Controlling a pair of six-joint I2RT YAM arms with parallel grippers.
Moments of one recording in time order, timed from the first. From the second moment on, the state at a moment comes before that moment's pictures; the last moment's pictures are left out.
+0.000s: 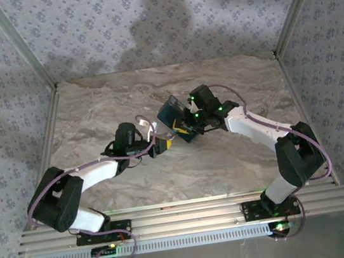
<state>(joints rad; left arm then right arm) -0.55 1.46 0.59 0.35 0.65 -0.41 0.58 1.57 1.13 -0.39 -0.45 0.98</state>
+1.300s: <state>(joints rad) -0.49 1.55 0.57 0.56 0.70 -0.43 0.59 1.65 1.17 -0.36 -0.48 0.99</state>
